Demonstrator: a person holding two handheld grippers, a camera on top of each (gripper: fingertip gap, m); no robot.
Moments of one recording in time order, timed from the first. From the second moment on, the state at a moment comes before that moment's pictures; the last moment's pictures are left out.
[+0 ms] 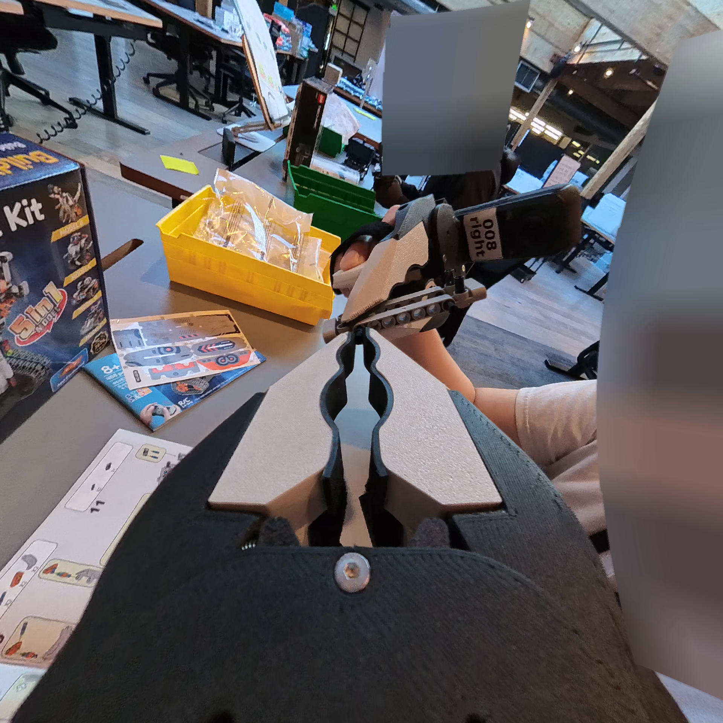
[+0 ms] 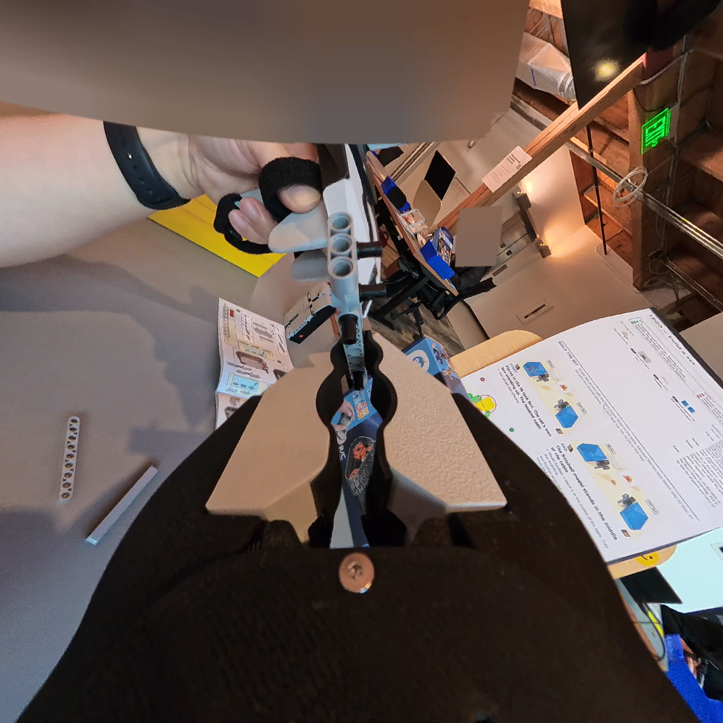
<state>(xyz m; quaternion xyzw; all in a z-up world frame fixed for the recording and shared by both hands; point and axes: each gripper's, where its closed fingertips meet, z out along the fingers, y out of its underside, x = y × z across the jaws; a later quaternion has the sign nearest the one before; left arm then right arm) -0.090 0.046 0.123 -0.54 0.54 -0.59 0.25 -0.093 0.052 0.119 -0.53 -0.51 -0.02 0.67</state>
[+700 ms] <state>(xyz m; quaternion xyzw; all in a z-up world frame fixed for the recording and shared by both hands) -0.087 0.057 0.133 -0.53 0.52 -0.61 0.28 -0.093 0.063 0.122 -0.57 -0.47 0.04 0.68</state>
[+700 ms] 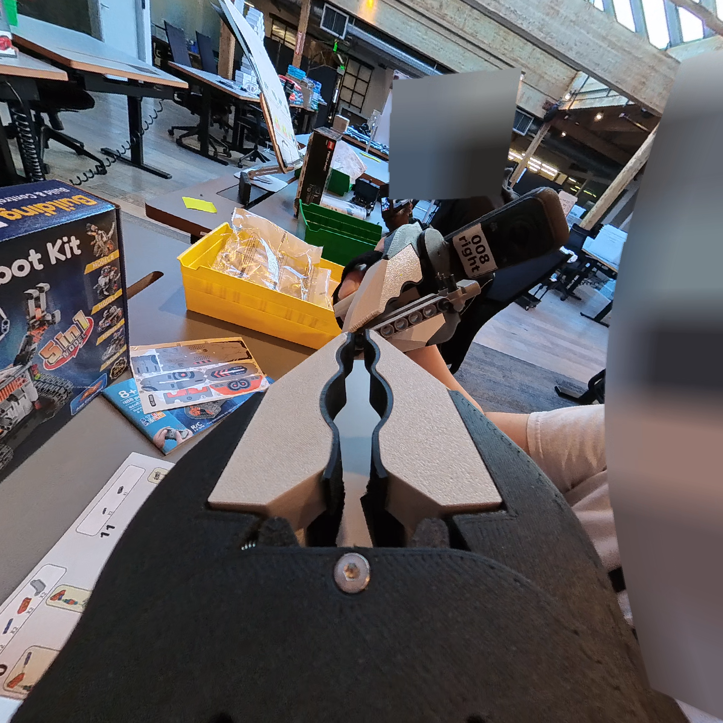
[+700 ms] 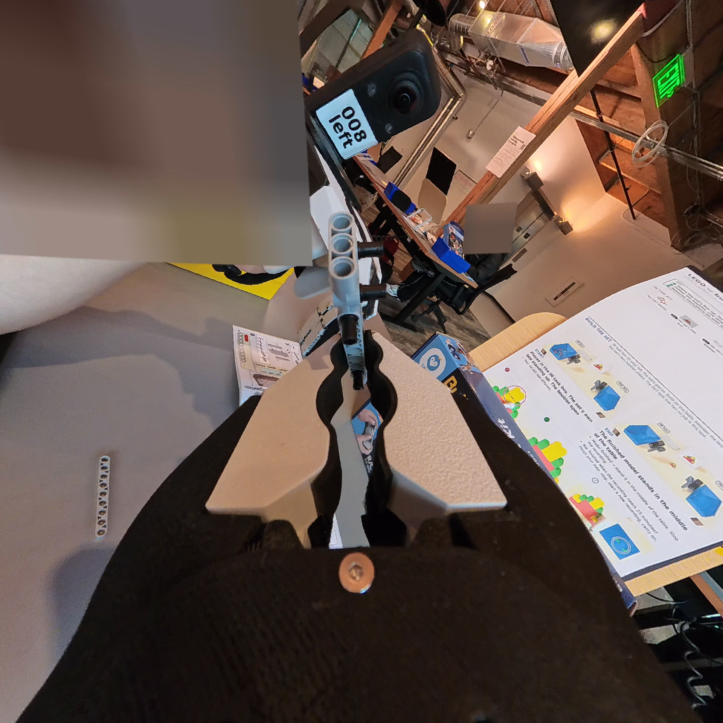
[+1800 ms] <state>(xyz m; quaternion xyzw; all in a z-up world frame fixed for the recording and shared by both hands) -0.086 0.053 0.123 -0.53 0.53 -0.61 0.25 -0.089 0.060 0.118 -0.57 -0.48 0.05 0.67</state>
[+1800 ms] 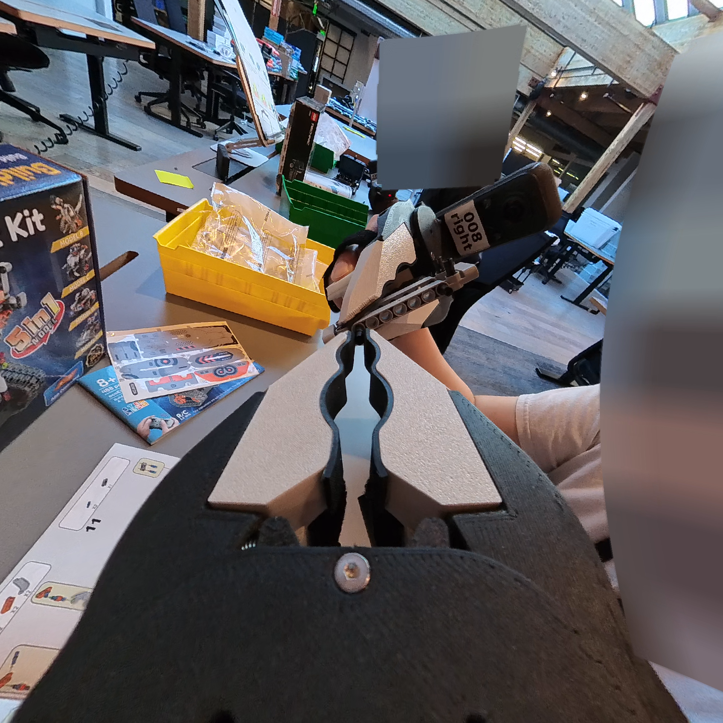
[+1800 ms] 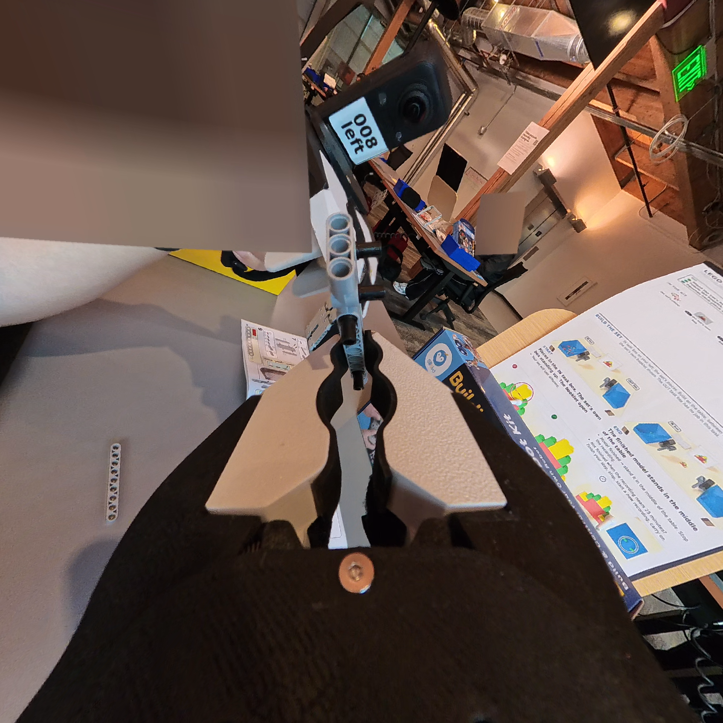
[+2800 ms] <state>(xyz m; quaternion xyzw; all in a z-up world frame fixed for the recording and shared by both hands) -0.084 0.056 0.108 -0.55 0.57 -0.55 0.27 -0.088 0.065 0.101 -0.58 -0.51 -0.05 0.63</state>
